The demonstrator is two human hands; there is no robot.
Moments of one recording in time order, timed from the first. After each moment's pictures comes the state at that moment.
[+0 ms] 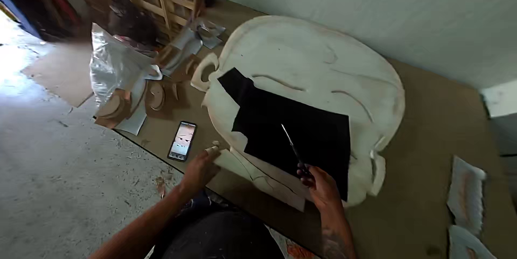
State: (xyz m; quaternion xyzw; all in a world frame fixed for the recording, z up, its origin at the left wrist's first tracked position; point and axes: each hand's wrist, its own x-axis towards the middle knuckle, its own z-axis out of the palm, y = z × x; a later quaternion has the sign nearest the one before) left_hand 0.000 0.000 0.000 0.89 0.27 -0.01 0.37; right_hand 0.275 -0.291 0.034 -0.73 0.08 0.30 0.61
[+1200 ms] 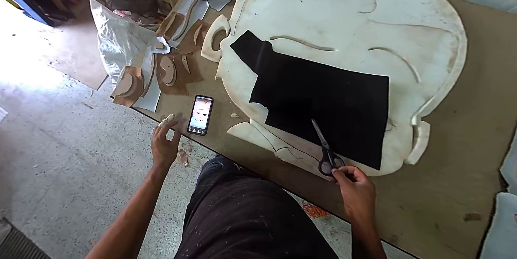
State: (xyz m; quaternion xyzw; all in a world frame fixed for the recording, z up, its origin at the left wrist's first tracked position) left_hand -0.136 0.086 -0.012 0.82 0.46 0.21 0.27; right_hand 0.207 -0.356 0.005 -0.86 -0.01 0.16 0.49
